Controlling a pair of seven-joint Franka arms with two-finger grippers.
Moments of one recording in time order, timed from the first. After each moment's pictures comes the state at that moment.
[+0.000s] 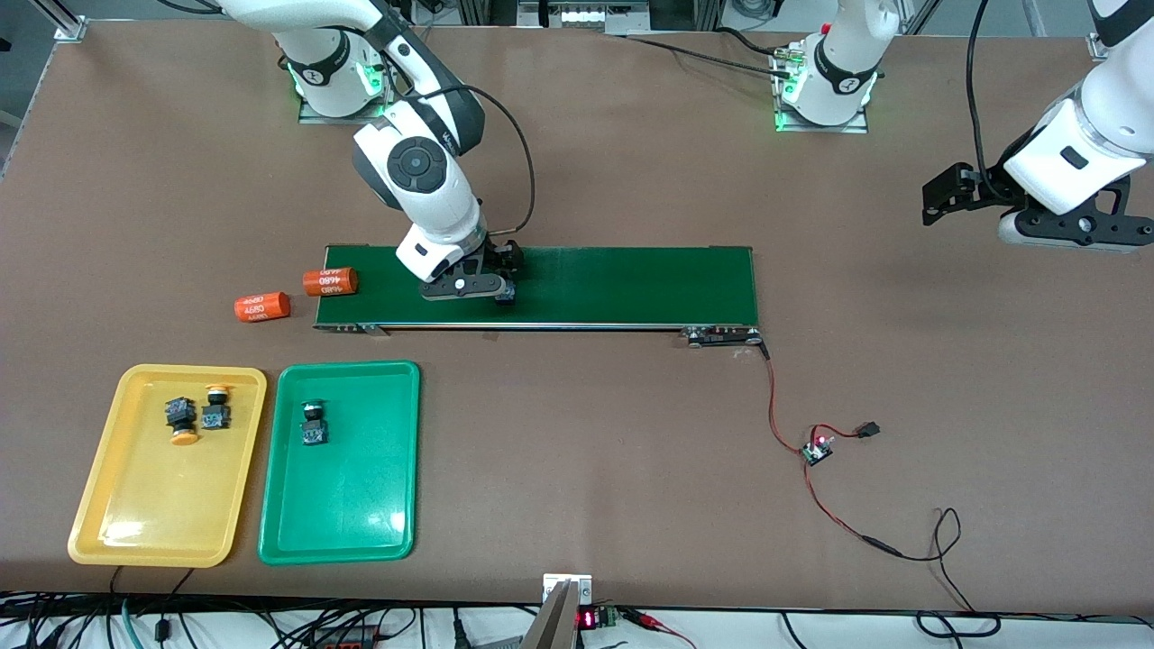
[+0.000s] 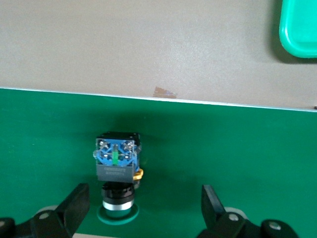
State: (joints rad) left arm -0.05 -0.02 -0.04 -1.67 -0.01 1.58 -0.03; right arm 0.23 0.38 0.43 -2.02 -0.16 2.39 0.67
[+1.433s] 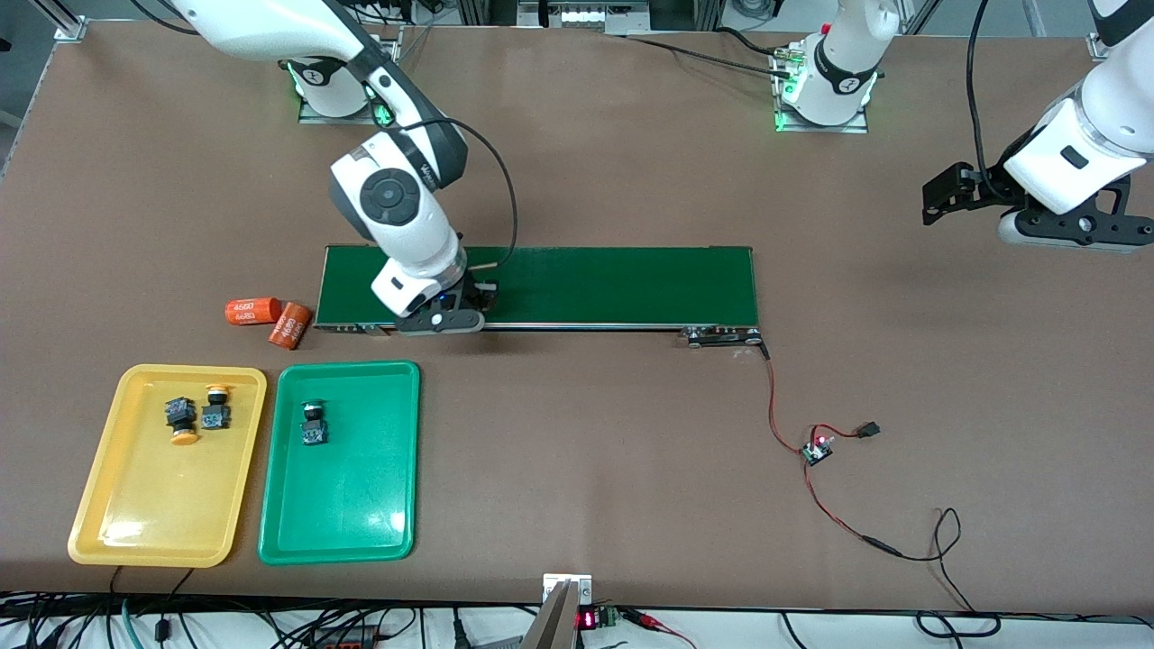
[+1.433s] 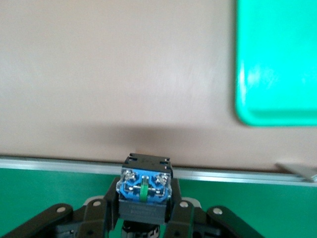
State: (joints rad) left arm -0.05 -0.02 -0.04 -1.67 -0.01 1.57 -0.03; right arm 0.15 0.45 0.42 -1.83 -0.23 2.33 0.65
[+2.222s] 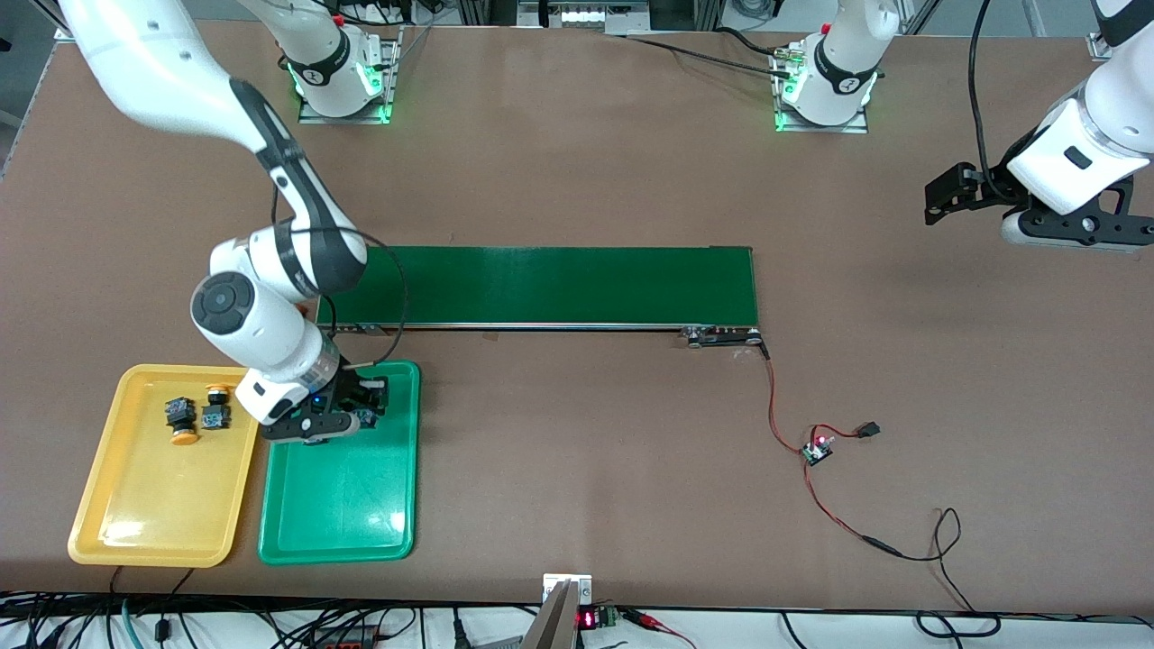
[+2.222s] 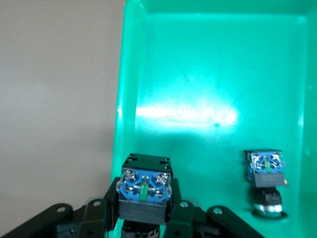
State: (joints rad) left arm -0.05 -0.02 -0.04 -1.67 -0.01 1.57 -0.03; right arm 0.02 0.68 0.26 -1.60 -0.16 2.45 0.20
